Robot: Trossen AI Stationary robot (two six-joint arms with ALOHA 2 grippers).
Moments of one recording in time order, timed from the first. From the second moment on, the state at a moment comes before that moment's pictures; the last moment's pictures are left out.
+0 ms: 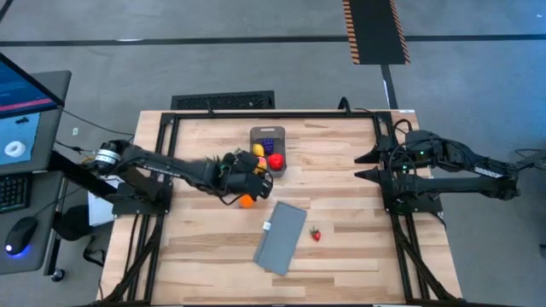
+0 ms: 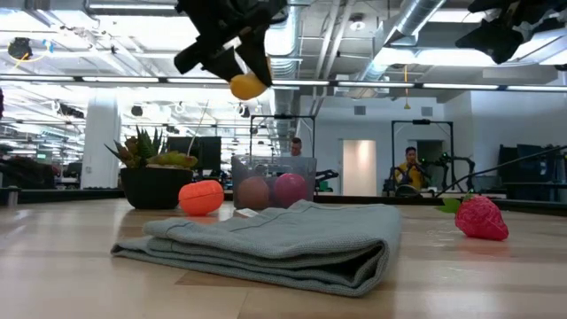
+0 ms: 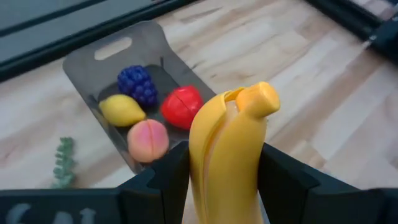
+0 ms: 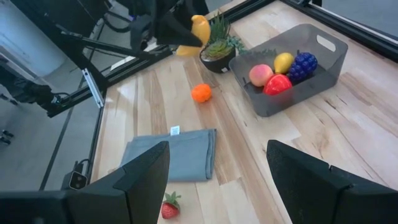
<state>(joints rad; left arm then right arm) -0.14 1.58 1.25 -0.60 -0.64 -0.88 -0.16 0.47 0.76 -0.75 -0.16 0.33</state>
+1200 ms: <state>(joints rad) 0.29 1.58 1.15 -0.32 -0.26 -0.46 -0.16 0.47 0.76 -0.75 -0.16 0.36</state>
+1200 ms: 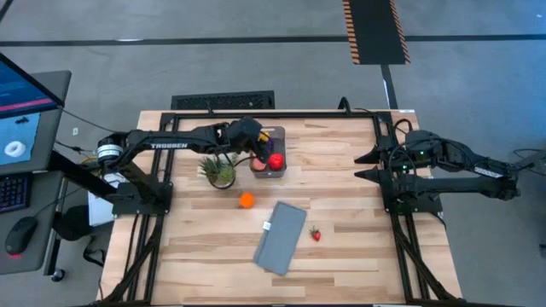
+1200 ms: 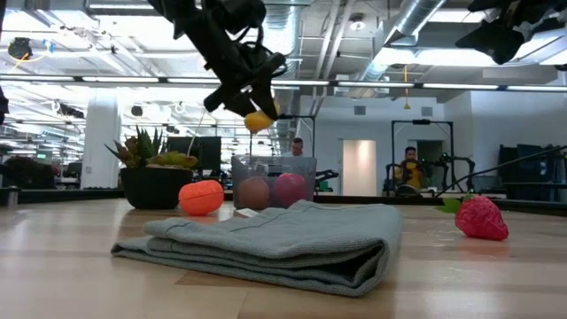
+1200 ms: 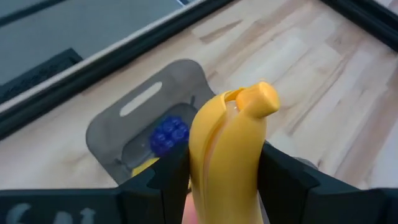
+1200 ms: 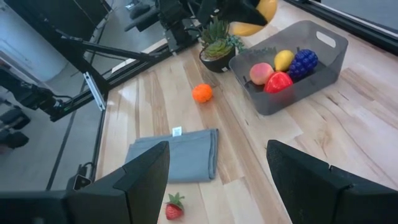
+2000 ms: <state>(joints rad) 0.42 1.68 1.11 -0.19 0.05 -0.42 -0.16 0.50 0.76 -0.65 -0.15 0.39</state>
